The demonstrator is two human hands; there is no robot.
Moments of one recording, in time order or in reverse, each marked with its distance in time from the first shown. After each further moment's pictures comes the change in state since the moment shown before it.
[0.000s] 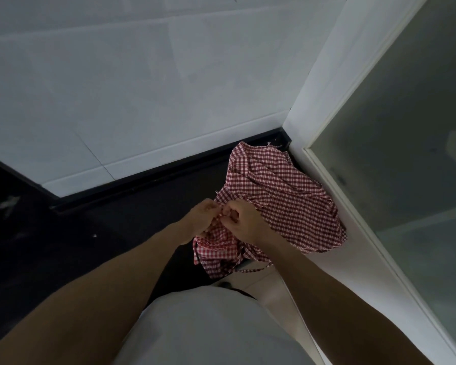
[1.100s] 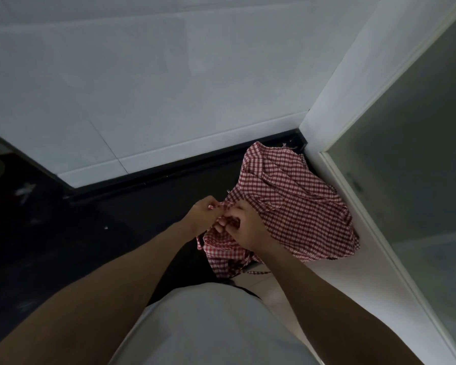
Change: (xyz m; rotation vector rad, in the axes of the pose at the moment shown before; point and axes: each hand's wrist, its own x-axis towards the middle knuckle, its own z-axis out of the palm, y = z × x) left_hand -0.009 -0.005 -0.016 -0.061 0.072 0.142; right_hand 0.005 0.017 0.036 -0.025 0.027 -0.072
